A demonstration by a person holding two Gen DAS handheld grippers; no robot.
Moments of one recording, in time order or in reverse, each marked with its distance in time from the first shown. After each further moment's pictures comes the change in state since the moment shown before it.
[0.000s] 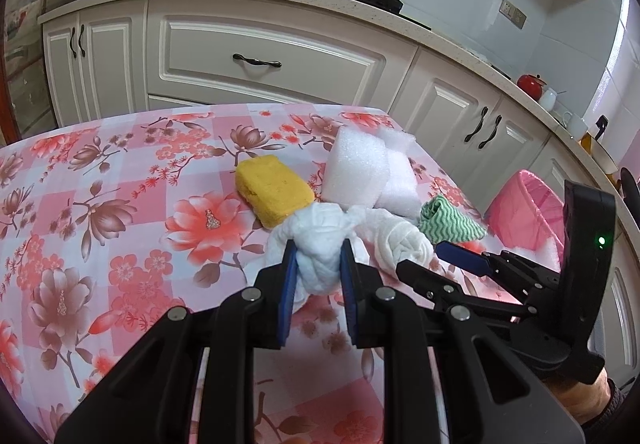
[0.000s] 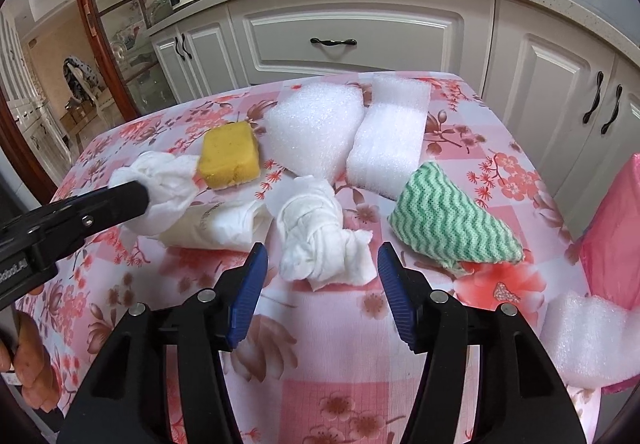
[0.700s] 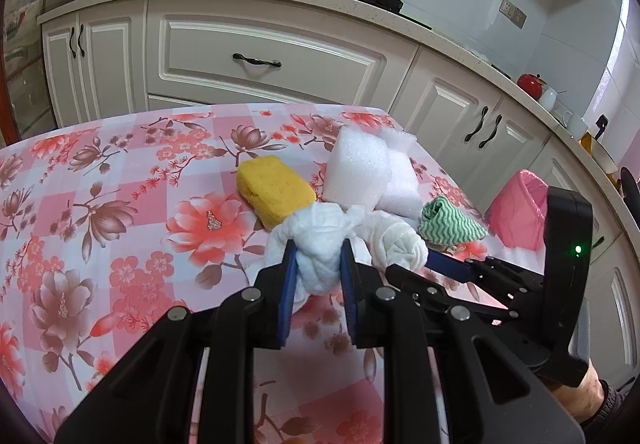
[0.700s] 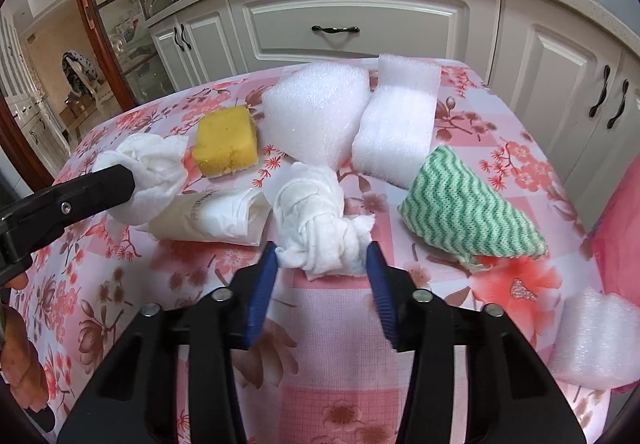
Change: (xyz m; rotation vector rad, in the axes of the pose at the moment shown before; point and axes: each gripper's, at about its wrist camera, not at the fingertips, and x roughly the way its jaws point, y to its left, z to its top) left arm 0.000 0.002 0.001 0.004 0.005 -0.004; right arm 0.015 0.000 -0.005 -0.006 0.033 0.009
